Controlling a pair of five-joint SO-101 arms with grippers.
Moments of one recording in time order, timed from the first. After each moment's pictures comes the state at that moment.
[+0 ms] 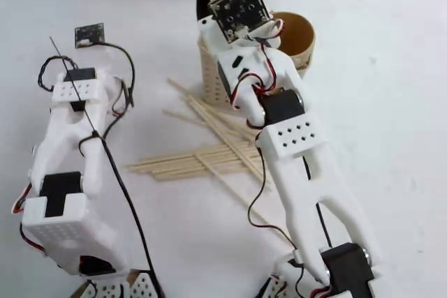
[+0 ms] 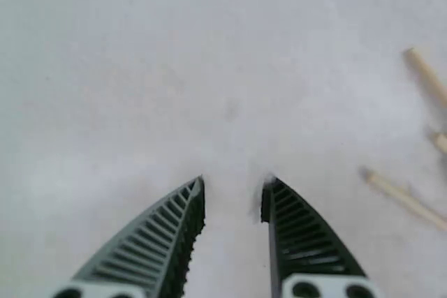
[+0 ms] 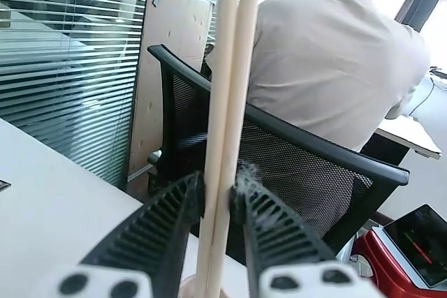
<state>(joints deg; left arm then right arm) -13.8 13.8 10.8 57.7 7.1 -23.8 -15.5 13.9 9.1 19.5</state>
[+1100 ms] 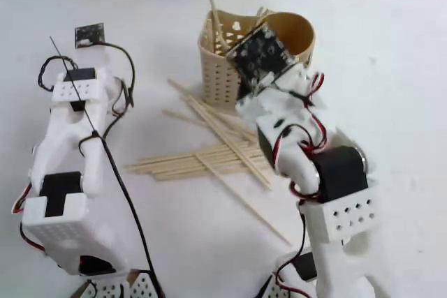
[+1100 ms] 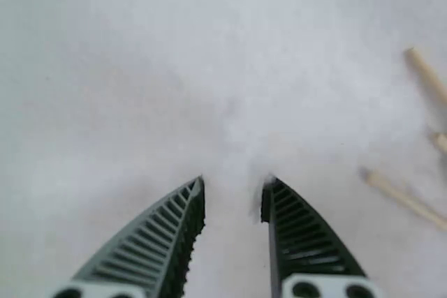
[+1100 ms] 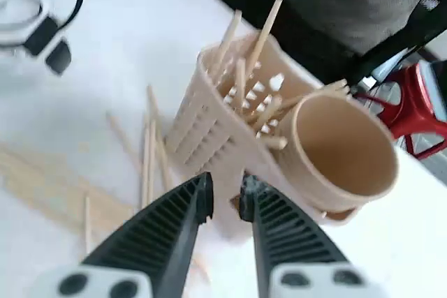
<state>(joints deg) -13.8 13.8 10.8 57.7 7.1 -21.5 -41.2 13.4 73.2 28.9</state>
